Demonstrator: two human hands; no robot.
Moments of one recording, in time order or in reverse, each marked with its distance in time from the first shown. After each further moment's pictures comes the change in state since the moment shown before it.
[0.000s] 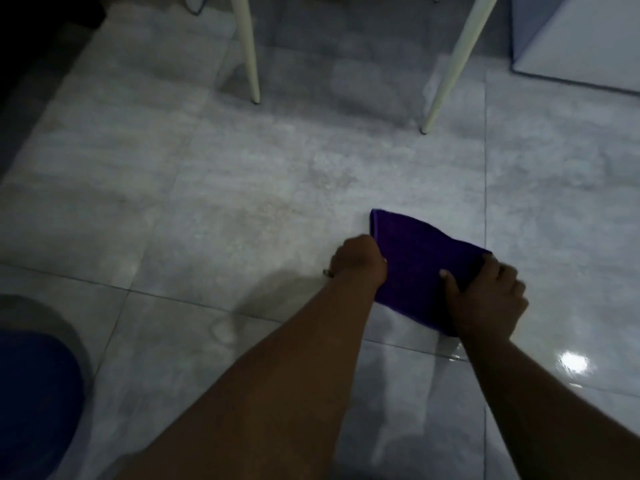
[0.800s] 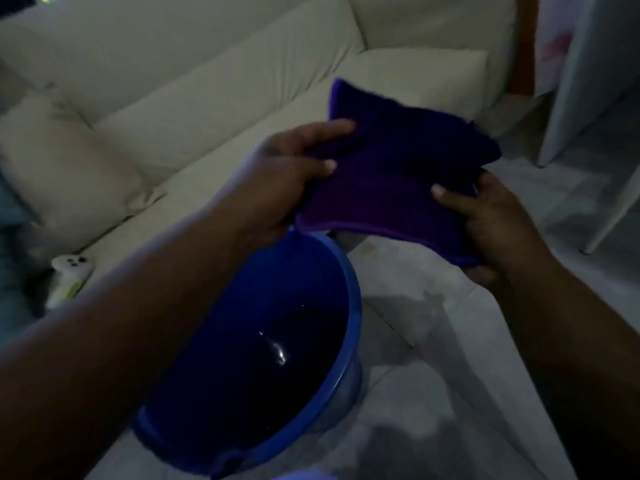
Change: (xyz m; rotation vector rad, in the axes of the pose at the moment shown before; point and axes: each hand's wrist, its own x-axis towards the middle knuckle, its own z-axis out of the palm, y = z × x) left_hand -0.339 -0.171 -0.453 -0.930 0.726 0.242; right_hand -0.170 -0.457 -0.228 1.647 -1.321 -0.631
